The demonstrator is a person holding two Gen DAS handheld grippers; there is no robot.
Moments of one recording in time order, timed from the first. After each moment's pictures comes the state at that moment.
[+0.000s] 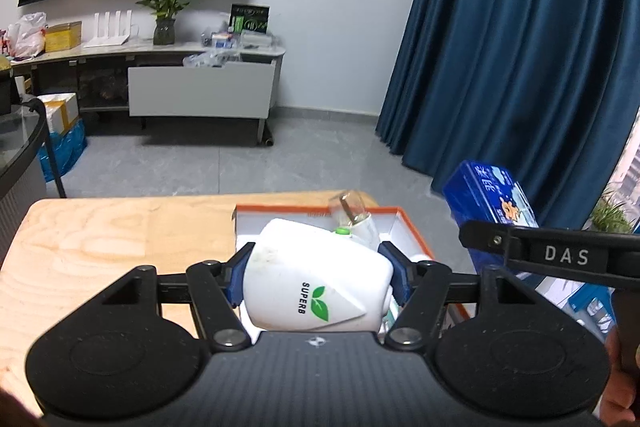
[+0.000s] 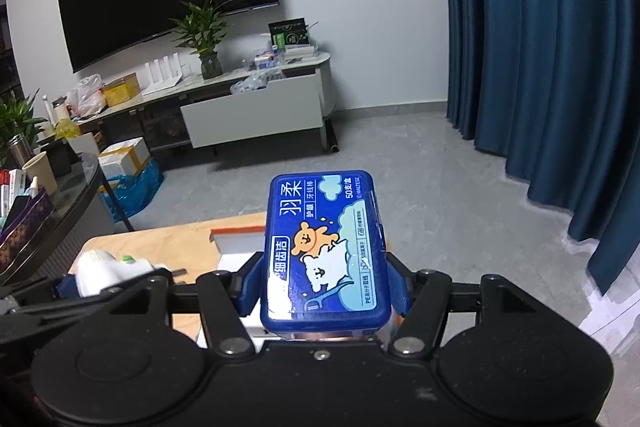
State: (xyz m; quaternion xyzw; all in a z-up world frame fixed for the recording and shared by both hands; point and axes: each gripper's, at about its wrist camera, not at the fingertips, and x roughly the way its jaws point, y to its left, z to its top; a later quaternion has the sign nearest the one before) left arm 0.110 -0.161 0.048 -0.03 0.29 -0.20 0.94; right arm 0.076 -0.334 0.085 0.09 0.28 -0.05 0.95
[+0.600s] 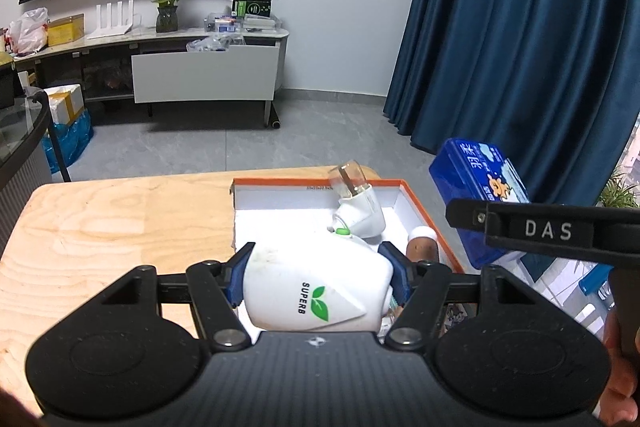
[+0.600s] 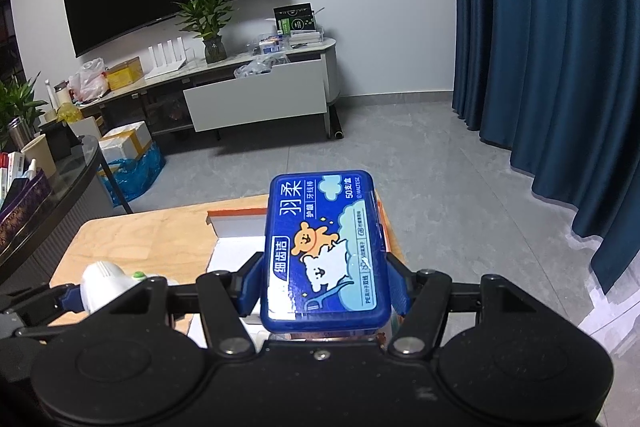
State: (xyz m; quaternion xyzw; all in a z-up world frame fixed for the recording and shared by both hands) left arm 0.096 -0.173 0.040 -0.01 0.31 -0.19 0.93; right arm 0.094 -0.327 0.079 0.08 0.30 -0.05 0.95
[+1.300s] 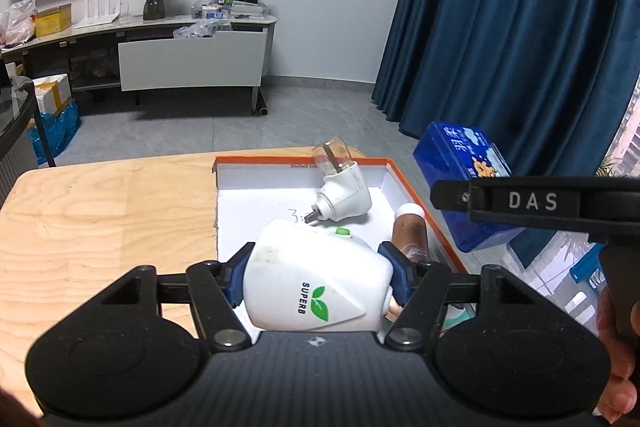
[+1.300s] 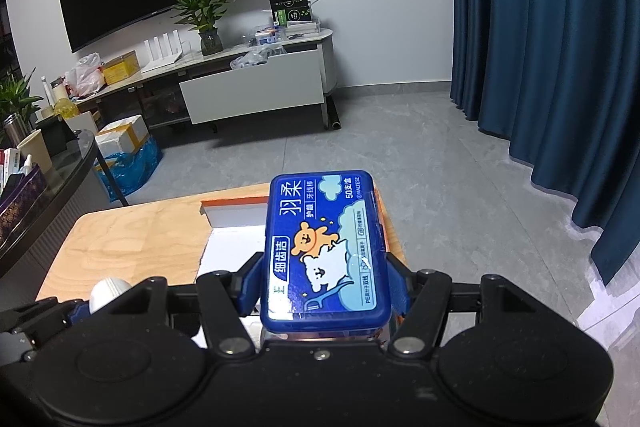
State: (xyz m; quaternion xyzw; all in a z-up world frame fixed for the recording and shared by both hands) left arm 0.093 -0.180 0.027 -0.01 0.33 -0.21 0.92; right arm 0.104 -0.326 0.067 0.08 0.31 -0.05 0.95
